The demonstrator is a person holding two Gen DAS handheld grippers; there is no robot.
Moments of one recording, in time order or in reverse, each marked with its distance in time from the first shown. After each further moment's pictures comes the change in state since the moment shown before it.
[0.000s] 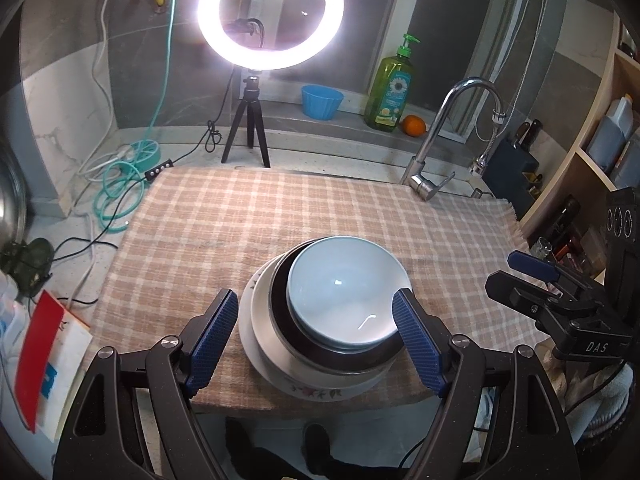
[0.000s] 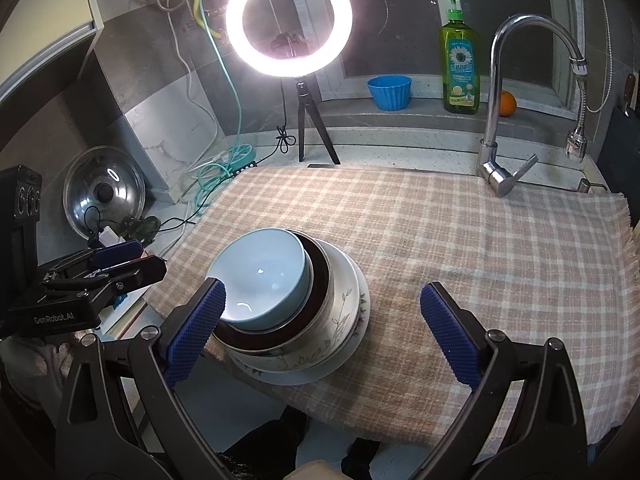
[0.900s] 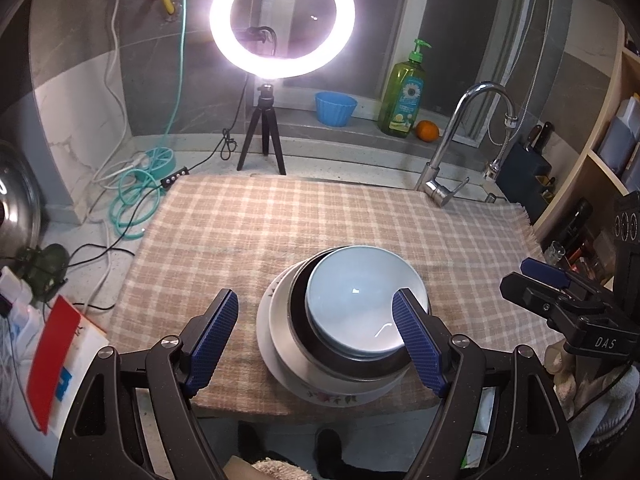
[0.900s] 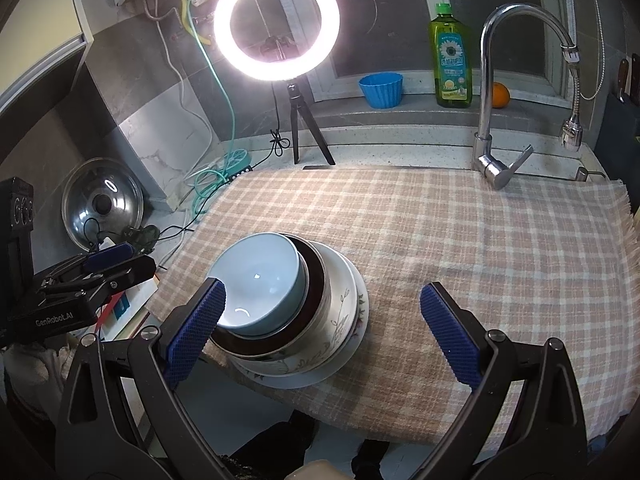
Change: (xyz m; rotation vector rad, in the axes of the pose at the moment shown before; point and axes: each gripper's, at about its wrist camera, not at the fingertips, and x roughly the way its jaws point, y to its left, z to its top) left arm -0.002 0.007 0.005 -0.003 -0.016 0.052; right arm -0.001 -0.004 -0.003 0.035 -0.008 -0.006
